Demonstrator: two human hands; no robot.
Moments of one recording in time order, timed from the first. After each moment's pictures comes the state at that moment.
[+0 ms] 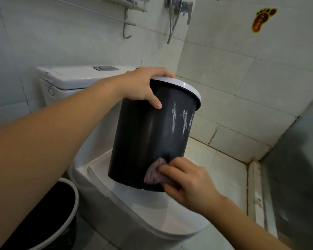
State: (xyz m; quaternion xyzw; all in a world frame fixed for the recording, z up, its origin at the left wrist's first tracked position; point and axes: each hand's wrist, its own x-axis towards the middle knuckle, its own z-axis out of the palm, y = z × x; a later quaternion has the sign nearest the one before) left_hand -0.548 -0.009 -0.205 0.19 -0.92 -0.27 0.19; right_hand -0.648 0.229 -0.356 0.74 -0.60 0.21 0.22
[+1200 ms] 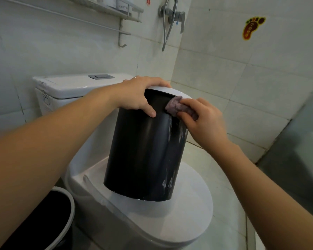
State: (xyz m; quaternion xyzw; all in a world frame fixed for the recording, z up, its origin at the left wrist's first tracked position) left_hand -0.546 -0.004 -0.200 0.18 -0.94 -0.23 0.18; right_hand -0.703 0.167 -0.253 0.58 -0.69 0.33 0.29
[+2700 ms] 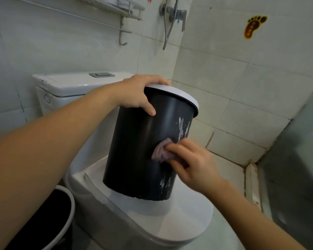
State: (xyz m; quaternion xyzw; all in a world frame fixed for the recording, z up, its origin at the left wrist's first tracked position) left_hand -0.544 -0.006 -0.205 0.16 -0.92 -0.28 0.21; right_hand -0.675 0.211 -0.323 0.70 -0.61 0.27 0.25
